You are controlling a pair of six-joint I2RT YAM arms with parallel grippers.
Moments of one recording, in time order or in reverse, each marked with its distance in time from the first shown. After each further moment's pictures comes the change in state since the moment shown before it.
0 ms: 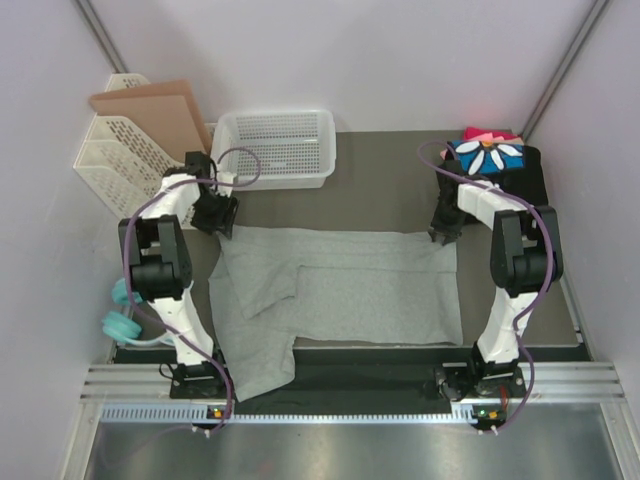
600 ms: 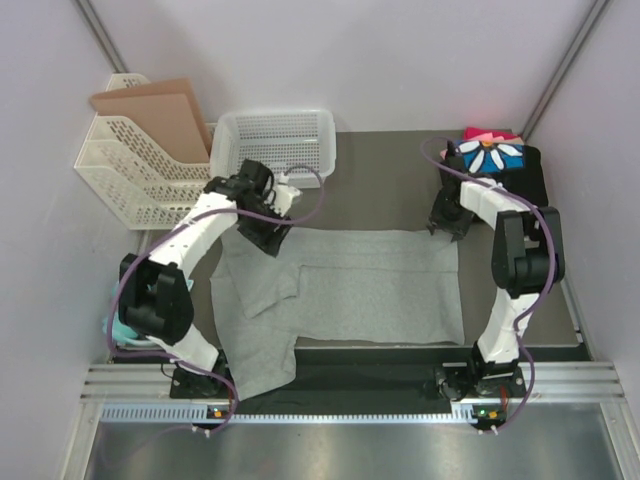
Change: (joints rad) left arm -0.374 -0.320 -0.100 -0.108 0.047 0.033; right arm -0.008 -0.006 0.028 -0.002 0.030 0.008
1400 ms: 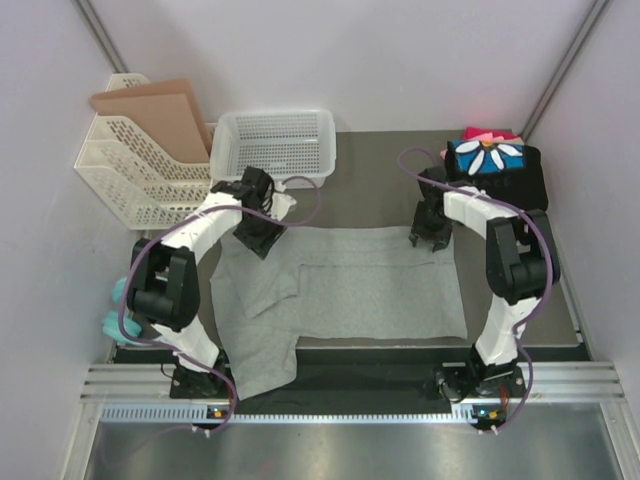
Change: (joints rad) left arm -0.016 0.090 -0.121 0.062 -0.115 0.049; right arm 0.131 -0.053 -0.095 0.010 -0.046 0.006
